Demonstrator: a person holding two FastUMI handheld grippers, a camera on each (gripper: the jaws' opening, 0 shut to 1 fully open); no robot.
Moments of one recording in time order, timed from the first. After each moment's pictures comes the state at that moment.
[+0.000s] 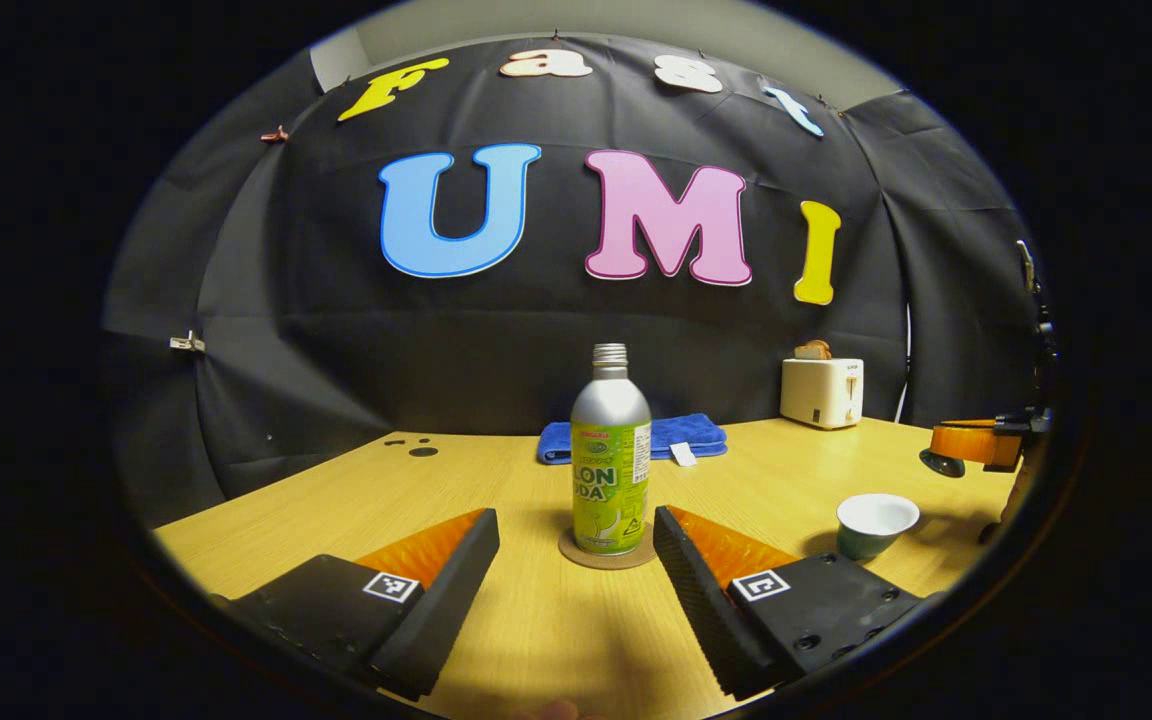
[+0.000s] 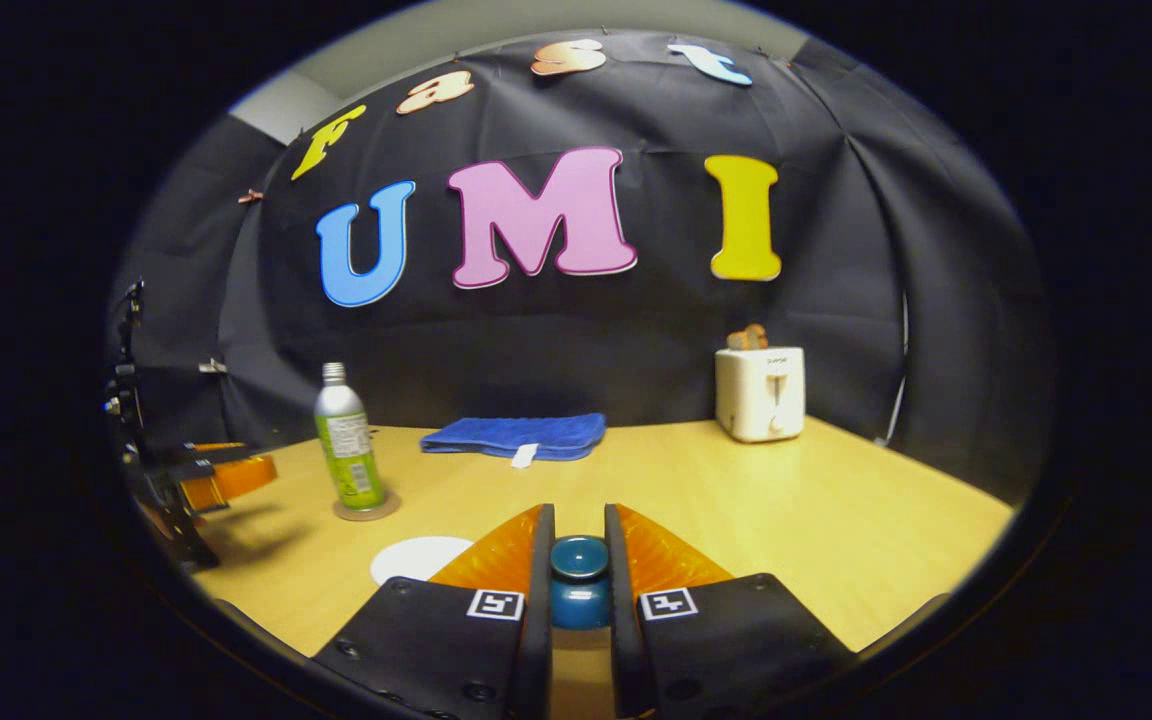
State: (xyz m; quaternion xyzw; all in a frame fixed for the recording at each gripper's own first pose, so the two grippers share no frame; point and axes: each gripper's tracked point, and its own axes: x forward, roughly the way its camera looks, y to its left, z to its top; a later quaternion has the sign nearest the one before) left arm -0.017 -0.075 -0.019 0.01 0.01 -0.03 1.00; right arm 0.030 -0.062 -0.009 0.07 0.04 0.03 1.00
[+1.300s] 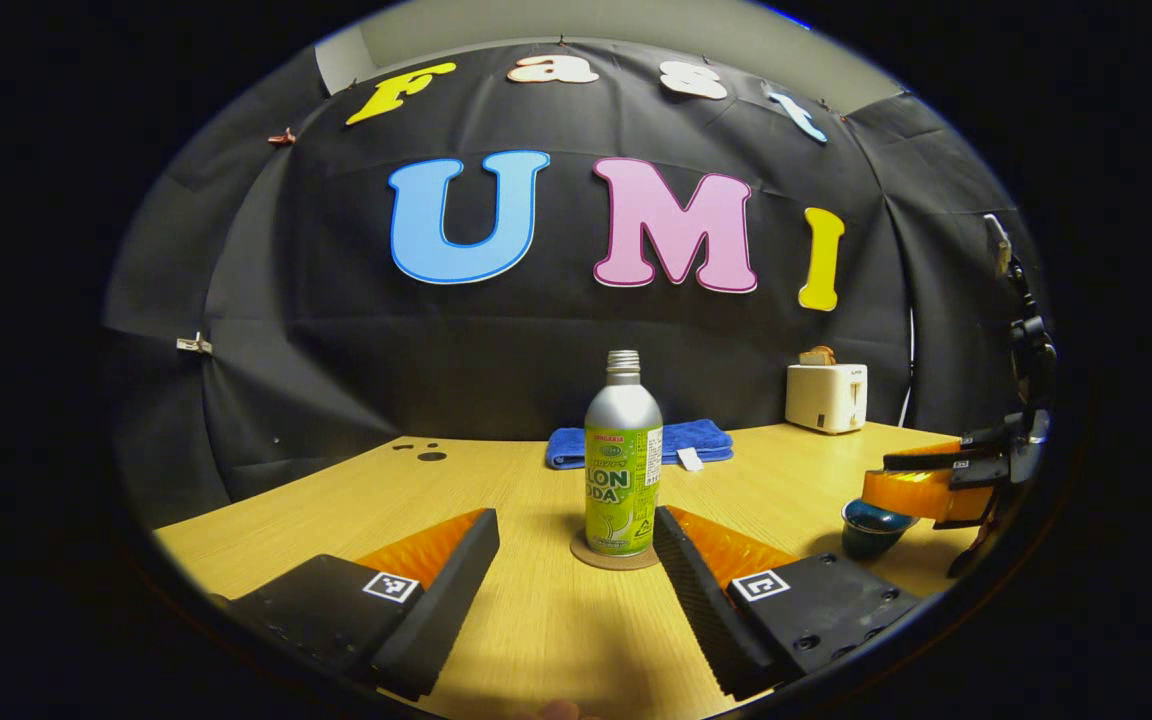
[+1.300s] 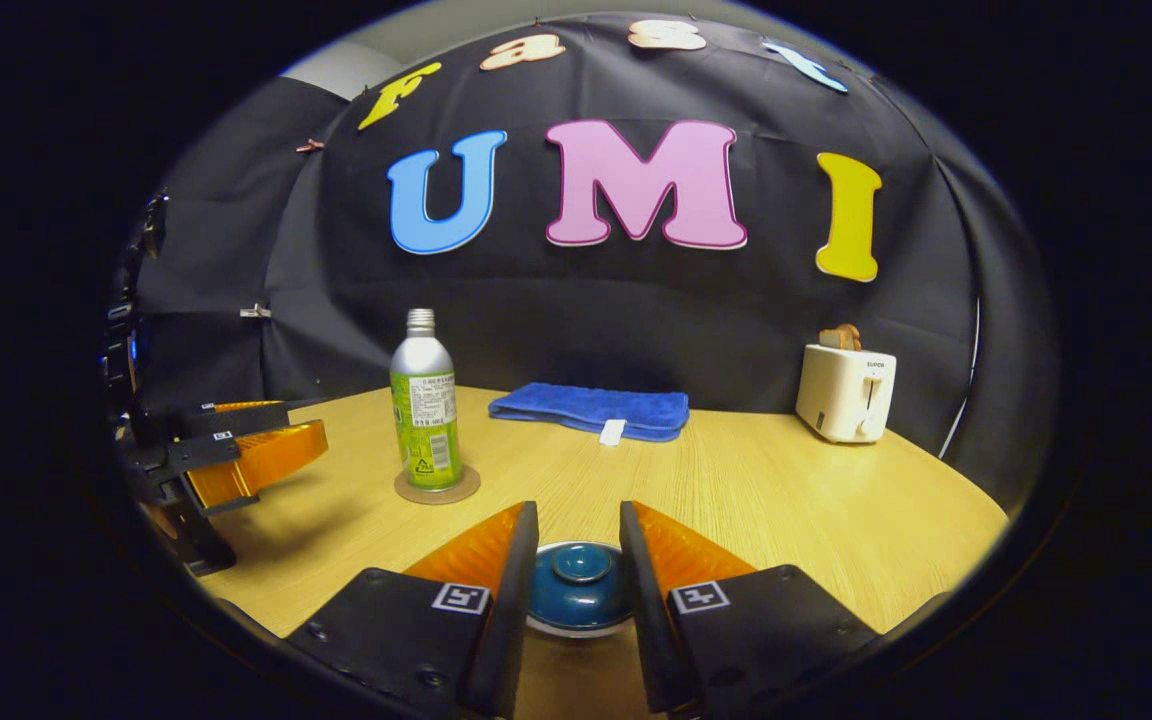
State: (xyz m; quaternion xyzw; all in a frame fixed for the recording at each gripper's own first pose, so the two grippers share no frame) left arm -0.022 -0.074 -0.019 0.01 0.00 -0.03 1.00; right arm 0.048 0.008 -0.012 -0.03 0.04 0.06 1.00
